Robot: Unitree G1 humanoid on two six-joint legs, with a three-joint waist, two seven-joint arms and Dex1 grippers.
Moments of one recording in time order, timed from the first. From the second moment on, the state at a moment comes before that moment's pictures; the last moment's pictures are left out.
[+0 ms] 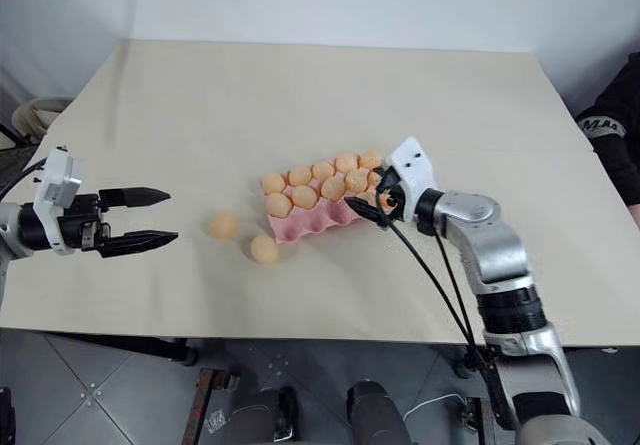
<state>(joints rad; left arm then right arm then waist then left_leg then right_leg) -0.44 0.95 0.26 0.20 -0.49 0.43 -1.33 -0.63 -0.53 0.03 -0.08 0.30 0.64 0.74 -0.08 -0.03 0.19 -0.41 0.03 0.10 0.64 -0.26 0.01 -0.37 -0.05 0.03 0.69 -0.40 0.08</state>
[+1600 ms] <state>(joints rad) -0.54 0.86 0.23 0.24 -0.61 0.34 -1.50 -0.37 -0.69 -0.16 0.08 0.27 0.63 0.60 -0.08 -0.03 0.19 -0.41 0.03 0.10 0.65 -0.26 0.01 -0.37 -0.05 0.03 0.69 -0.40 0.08</state>
